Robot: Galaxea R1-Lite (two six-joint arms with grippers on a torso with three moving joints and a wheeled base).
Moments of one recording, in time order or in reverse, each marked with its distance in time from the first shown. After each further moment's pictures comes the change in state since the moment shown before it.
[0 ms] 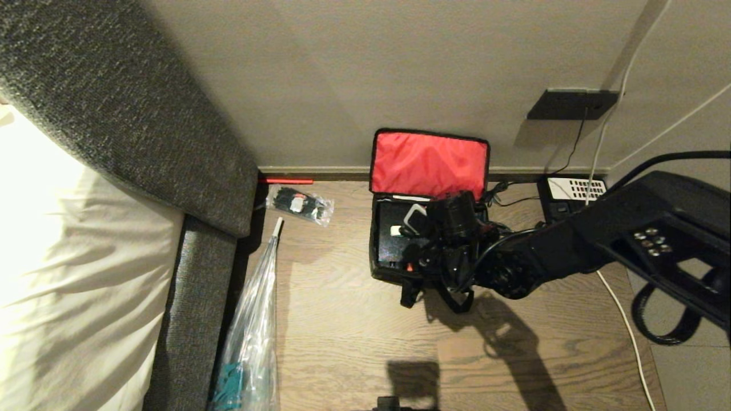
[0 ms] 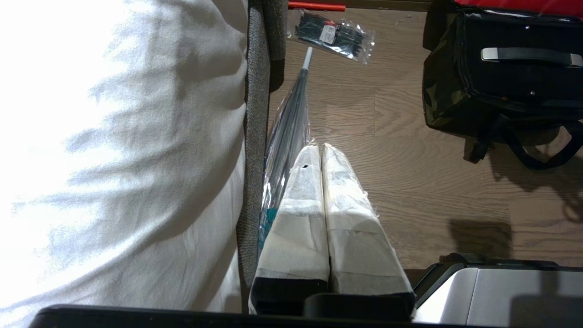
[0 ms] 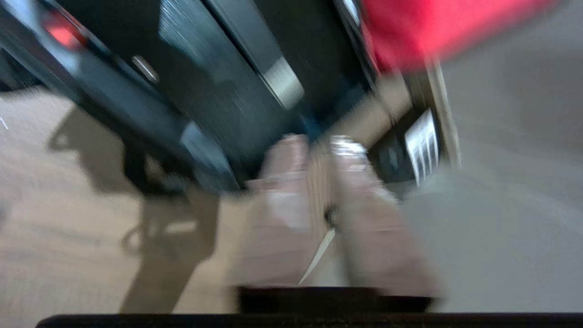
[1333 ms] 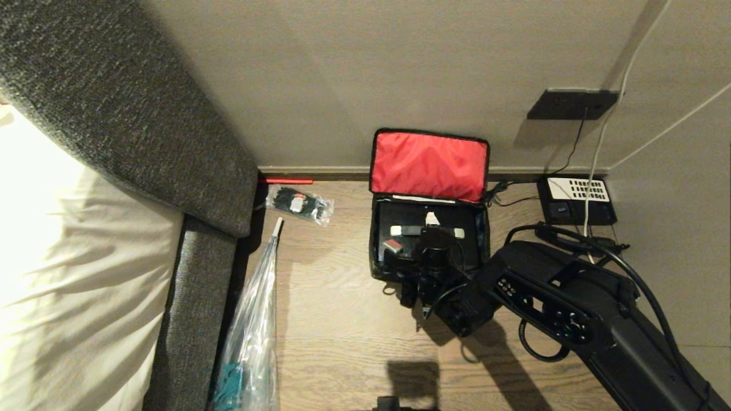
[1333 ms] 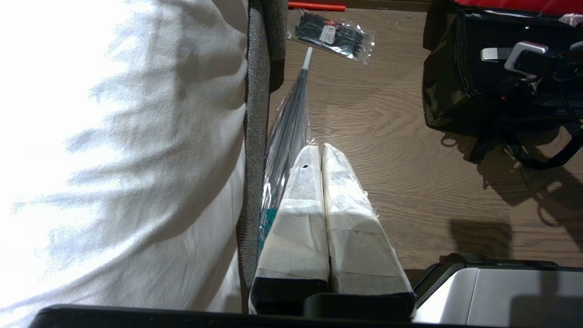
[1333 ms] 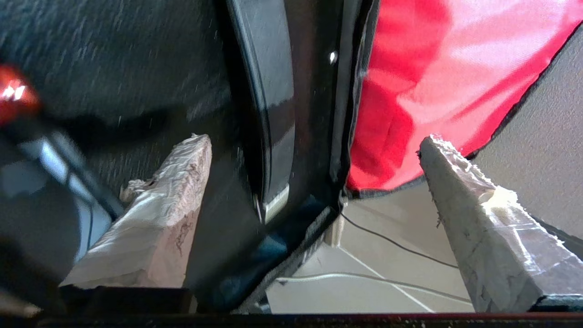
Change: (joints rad) left arm 0.000 0.000 0.000 0.000 0.000 0.000; right arm -0.038 0.460 -0.209 -0.704 0.040 -0.722
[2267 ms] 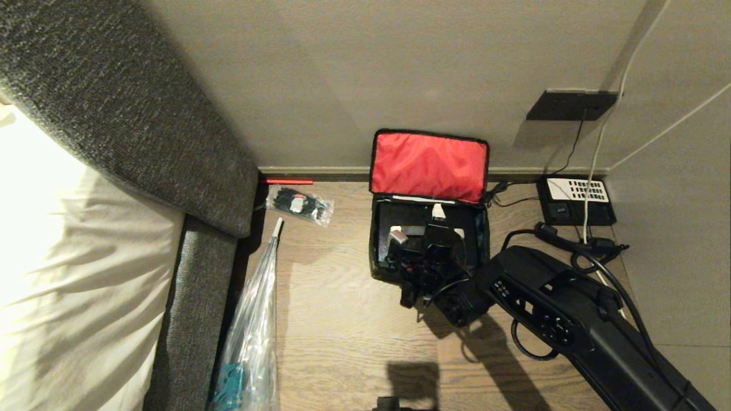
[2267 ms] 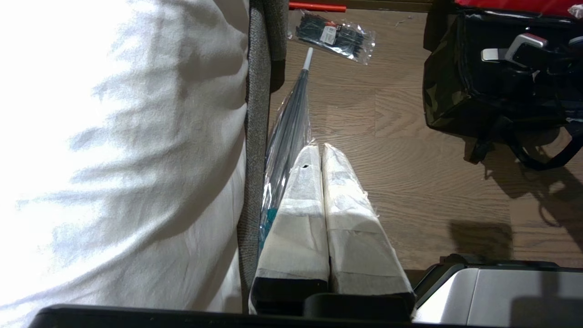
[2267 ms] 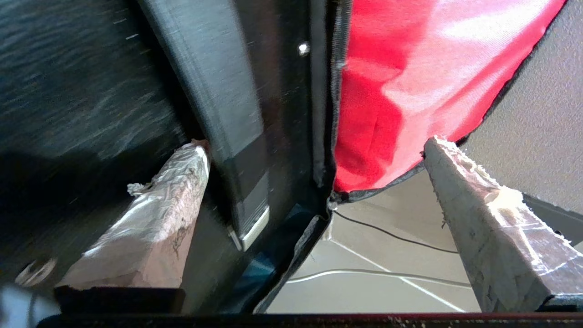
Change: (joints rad) left arm 0.000 0.000 0.000 0.000 0.000 0.000; right arm -0.053 0.111 -0.184 -0.015 0.006 -0.016
